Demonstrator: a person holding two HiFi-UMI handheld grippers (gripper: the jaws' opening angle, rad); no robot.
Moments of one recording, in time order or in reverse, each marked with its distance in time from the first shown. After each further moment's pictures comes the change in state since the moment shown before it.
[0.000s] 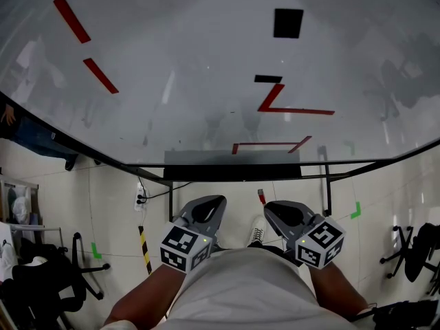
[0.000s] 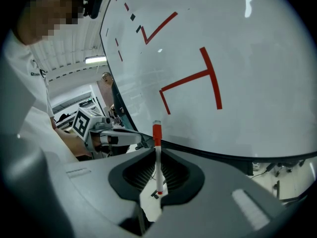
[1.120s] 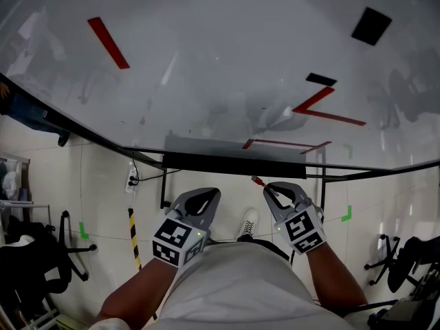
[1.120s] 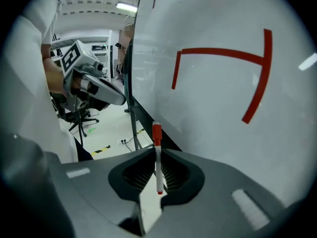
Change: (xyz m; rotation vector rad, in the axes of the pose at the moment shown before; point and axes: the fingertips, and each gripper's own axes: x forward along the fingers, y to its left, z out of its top) left arm -0.003 0.029 -0.013 -0.062 0.007 0.049; right arm 0.057 -0.047 -0.029 -0.527 0.289 -0.136
